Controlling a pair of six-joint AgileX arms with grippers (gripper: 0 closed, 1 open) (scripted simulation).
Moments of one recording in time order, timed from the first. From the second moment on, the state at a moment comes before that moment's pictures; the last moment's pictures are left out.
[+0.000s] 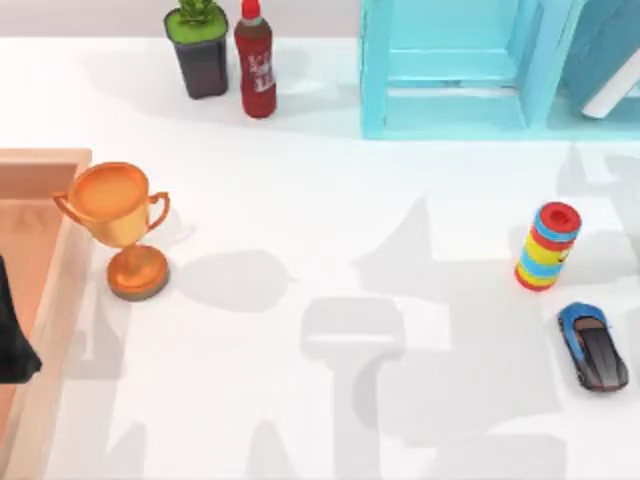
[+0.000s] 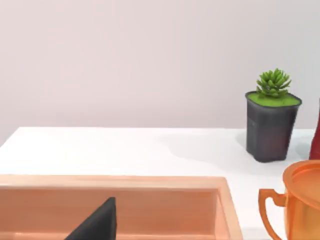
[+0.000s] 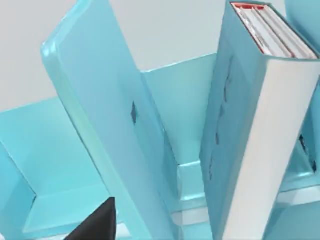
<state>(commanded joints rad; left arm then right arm) 0.00 0.00 0.00 0.00 0.00 0.00 -0.09 1.58 0.65 0.77 -0.15 0.30</state>
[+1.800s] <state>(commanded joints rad) 0.00 0.00 0.00 0.00 0.00 0.00 -0.08 2.32 1.28 0.83 -0.14 0.38</state>
